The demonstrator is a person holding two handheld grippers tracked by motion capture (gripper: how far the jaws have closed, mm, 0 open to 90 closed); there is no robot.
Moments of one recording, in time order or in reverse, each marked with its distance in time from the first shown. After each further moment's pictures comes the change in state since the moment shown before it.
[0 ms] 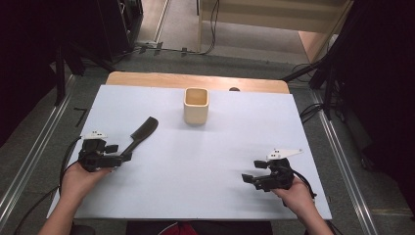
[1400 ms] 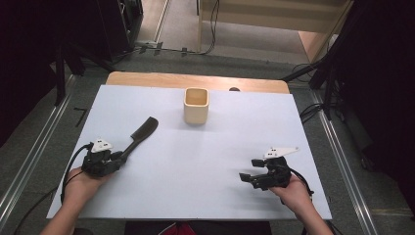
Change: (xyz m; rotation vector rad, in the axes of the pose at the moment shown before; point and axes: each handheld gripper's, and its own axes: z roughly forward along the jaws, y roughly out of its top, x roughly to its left) left arm -0.014 -0.021 0.010 -0.004 0.181 0.111; right arm 0.001 0.006 0.006 0.012 0.009 -0.020
